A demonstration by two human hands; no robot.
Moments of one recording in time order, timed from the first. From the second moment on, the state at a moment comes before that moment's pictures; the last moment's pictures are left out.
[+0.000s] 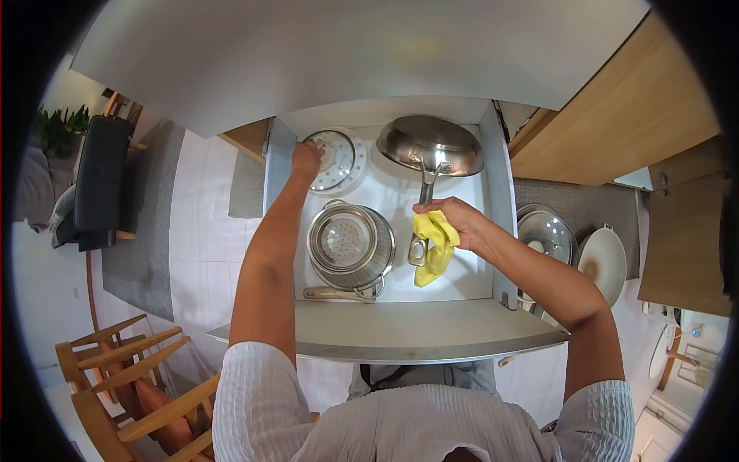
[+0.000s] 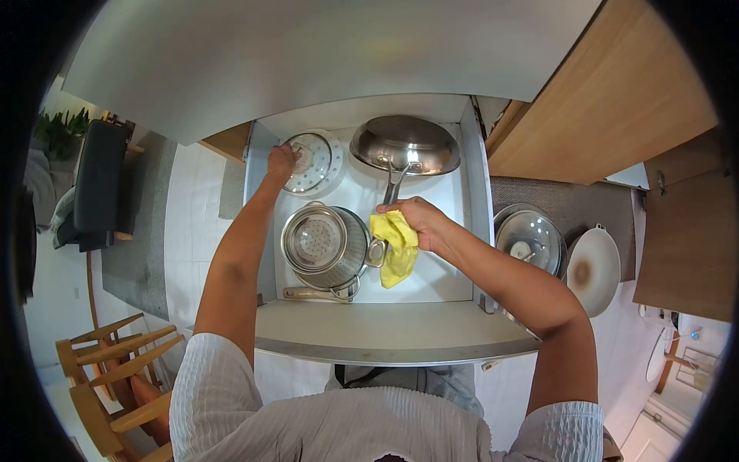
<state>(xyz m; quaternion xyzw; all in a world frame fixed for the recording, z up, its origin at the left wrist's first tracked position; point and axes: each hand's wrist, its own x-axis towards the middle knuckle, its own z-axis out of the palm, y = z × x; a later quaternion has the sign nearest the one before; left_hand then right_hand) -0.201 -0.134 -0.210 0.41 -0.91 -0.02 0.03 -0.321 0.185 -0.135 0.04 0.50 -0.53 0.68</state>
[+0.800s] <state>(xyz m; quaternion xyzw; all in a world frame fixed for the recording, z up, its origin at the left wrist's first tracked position) -0.198 0.027 -0.050 0.45 -0.59 -0.67 -0.06 -0.380 0.198 -0.342 -0.79 0.61 -0.05 0.02</state>
